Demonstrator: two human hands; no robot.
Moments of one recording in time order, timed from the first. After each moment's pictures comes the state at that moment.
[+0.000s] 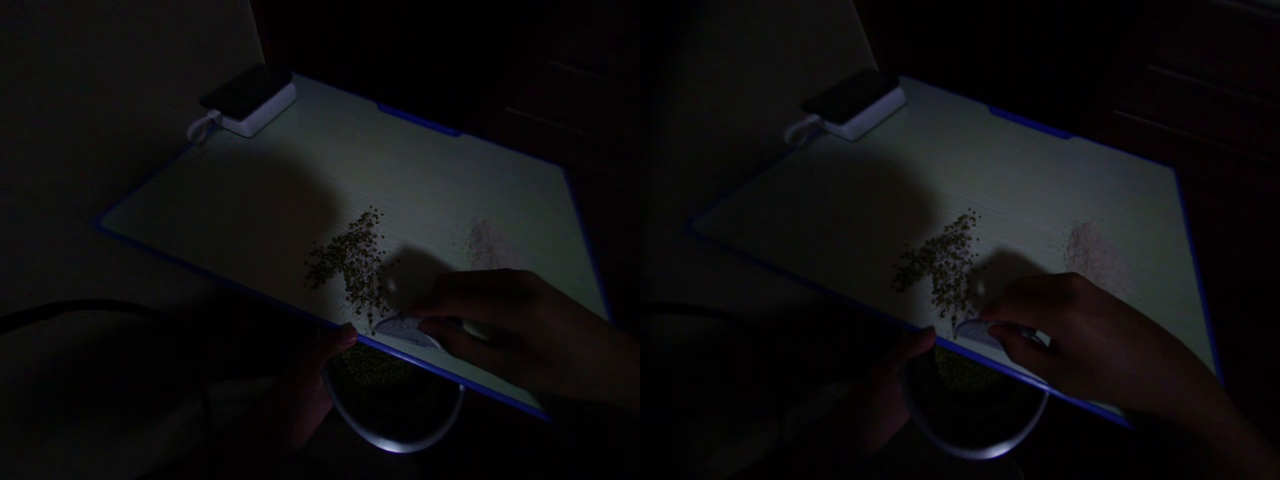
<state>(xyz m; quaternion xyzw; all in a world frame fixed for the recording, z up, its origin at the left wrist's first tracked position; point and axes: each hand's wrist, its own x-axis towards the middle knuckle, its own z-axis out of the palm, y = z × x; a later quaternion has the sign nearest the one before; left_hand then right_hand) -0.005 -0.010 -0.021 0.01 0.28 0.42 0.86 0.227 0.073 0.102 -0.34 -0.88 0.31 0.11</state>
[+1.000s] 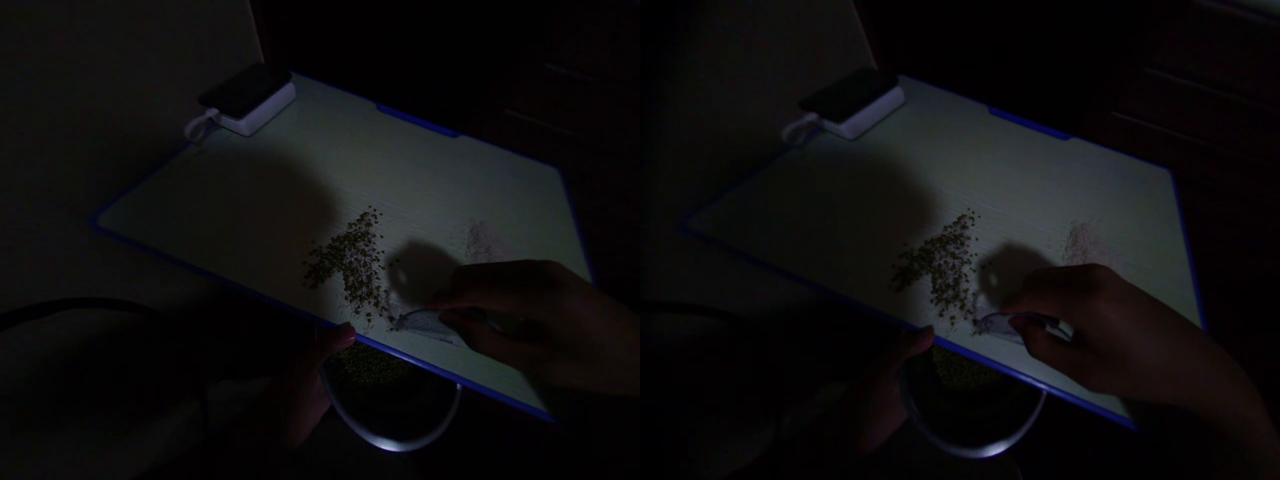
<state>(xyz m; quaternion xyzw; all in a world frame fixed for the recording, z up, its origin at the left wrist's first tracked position) -0.009 -0.009 -0.019 -0.01 0.32 0.41 0.86 0.237 0.077 0.114 -0.36 -0.88 0.28 0.10</state>
